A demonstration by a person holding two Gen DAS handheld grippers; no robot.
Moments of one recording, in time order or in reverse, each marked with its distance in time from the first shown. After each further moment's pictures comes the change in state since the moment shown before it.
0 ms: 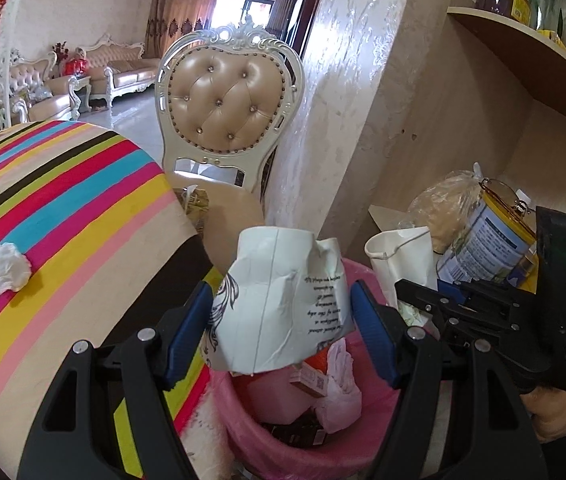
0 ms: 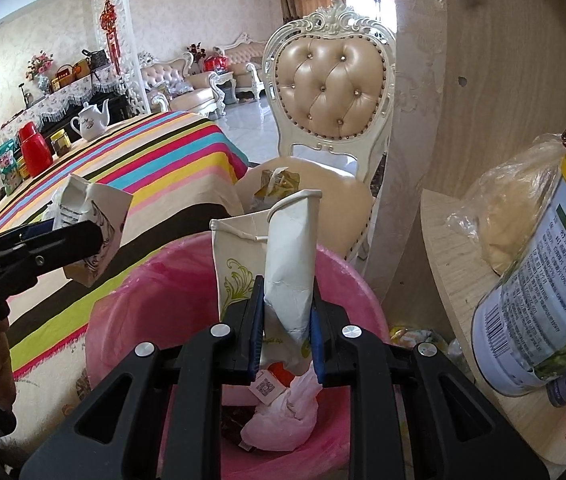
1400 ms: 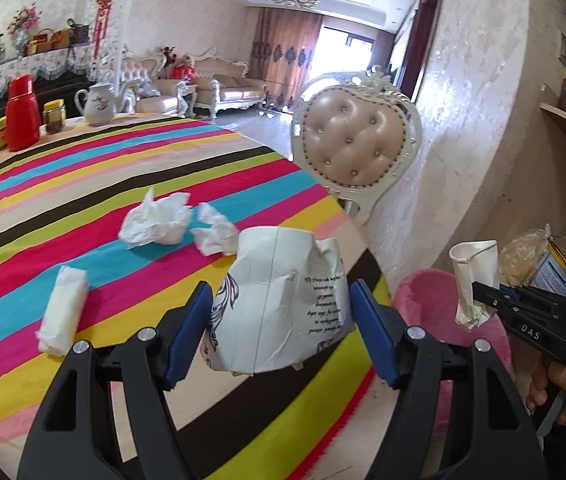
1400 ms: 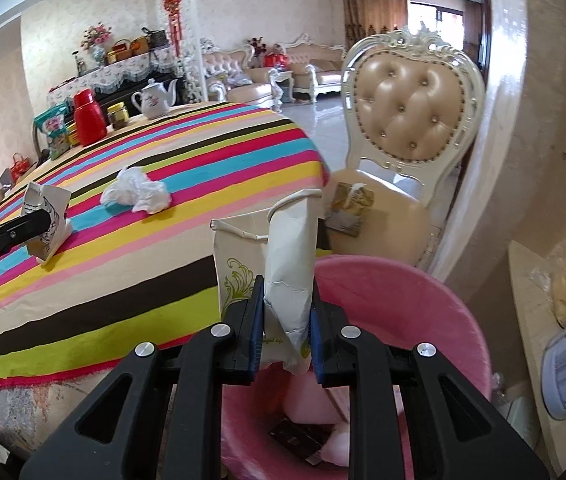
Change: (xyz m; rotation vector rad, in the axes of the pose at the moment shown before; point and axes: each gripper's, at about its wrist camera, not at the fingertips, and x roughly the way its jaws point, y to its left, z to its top) left arm -0.141 0.121 -0.048 -0.187 -0.131 0.303; right arm 0.002 0.099 0.013 -0.156 -0.010 0.131
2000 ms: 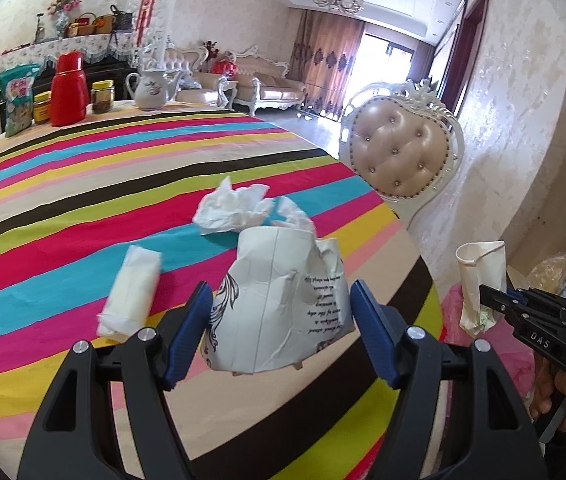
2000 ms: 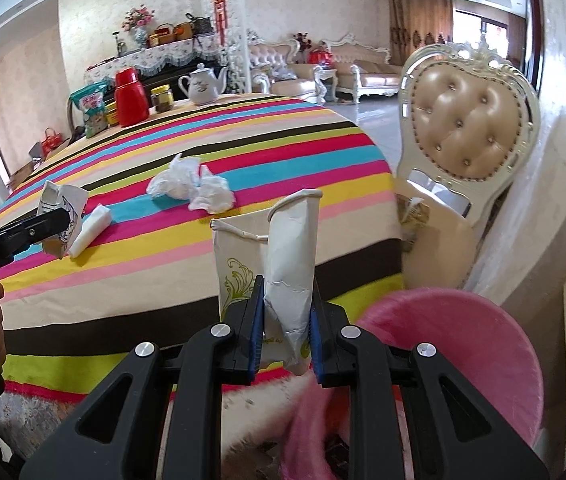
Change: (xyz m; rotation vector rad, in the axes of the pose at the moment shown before) left arm -0.019 0.067 -0.010 -0.101 -0.007 0.110; right arm 0.028 0.070 0.019 -0.103 0.016 0.113
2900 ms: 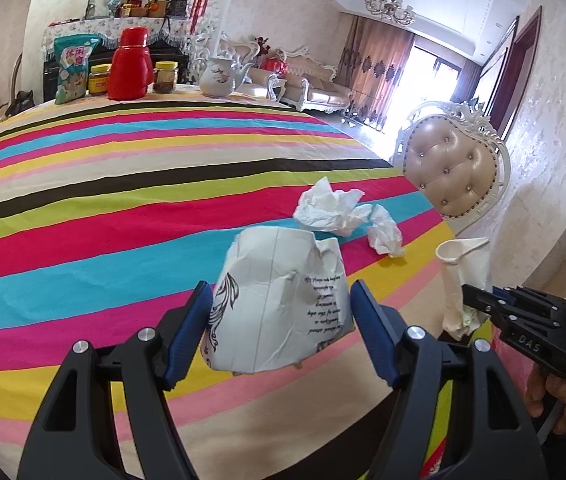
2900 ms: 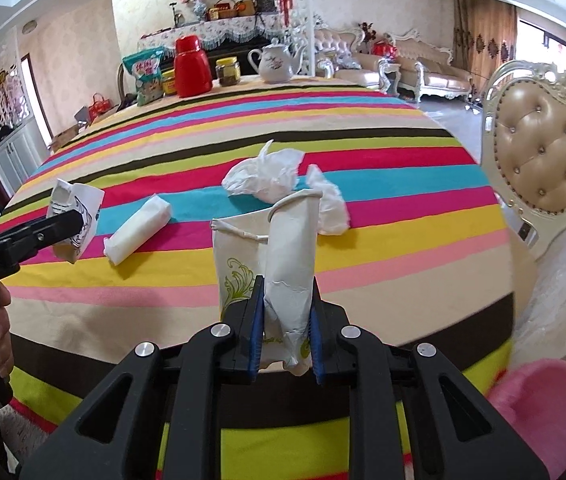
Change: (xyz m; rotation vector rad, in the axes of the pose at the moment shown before) left arm -0.015 0.086 -0.005 -0.127 -0.005 0.121; right arm 0.069 0.095 0.036 -0.139 0.055 0.166
